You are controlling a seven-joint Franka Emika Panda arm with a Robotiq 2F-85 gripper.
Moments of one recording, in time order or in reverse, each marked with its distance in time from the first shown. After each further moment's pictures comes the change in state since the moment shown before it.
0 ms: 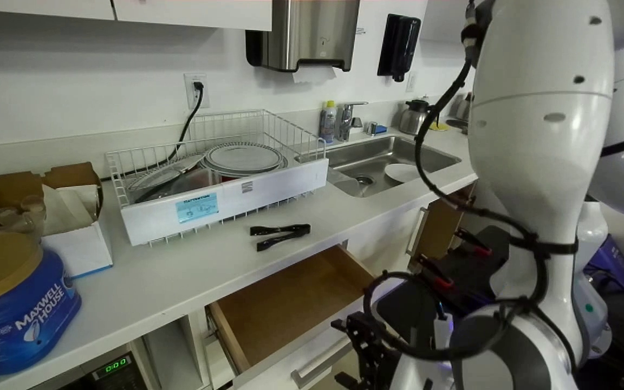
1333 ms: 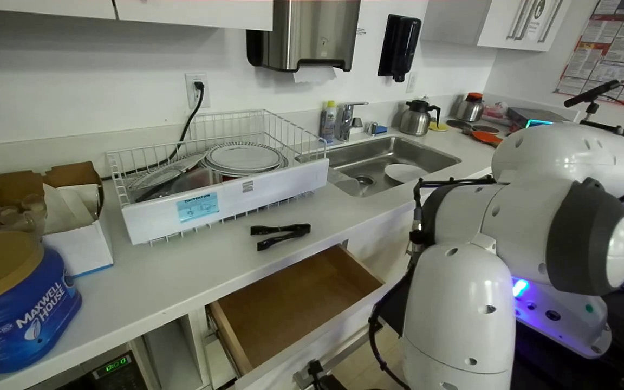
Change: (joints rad) arm 0.399 0.770 -0.277 0.827 0.046 -0.601 -0.067
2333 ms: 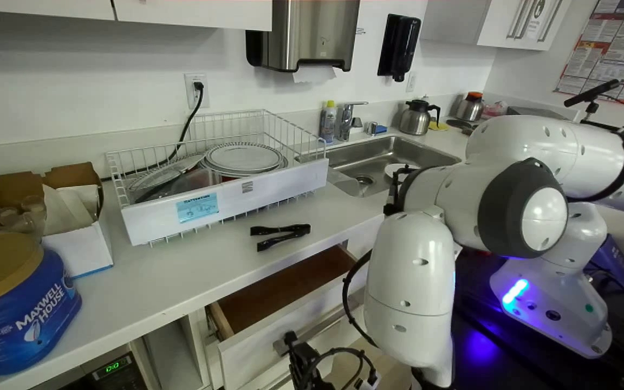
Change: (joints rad) arm -0.180 -0.001 0.007 -0.062 -0.232 0.016 -0.032
